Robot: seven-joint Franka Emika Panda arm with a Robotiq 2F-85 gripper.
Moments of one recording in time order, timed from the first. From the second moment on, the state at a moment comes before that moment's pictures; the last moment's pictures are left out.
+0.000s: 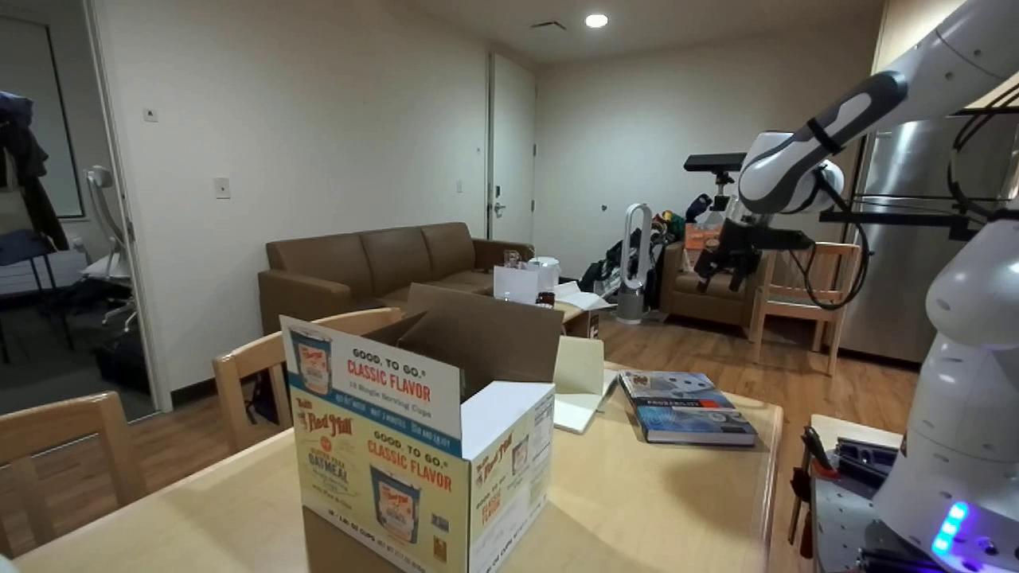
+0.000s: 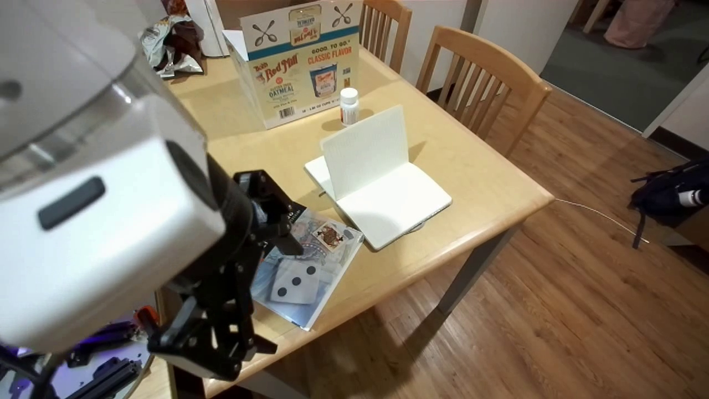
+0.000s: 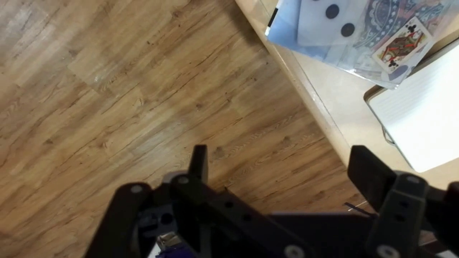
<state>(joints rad) -0.41 -0.38 -0.34 -2.69 -0.13 2.60 0.03</state>
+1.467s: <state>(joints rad) -0.17 -0.12 -0.65 -2.79 0.58 2.58 -0.57</state>
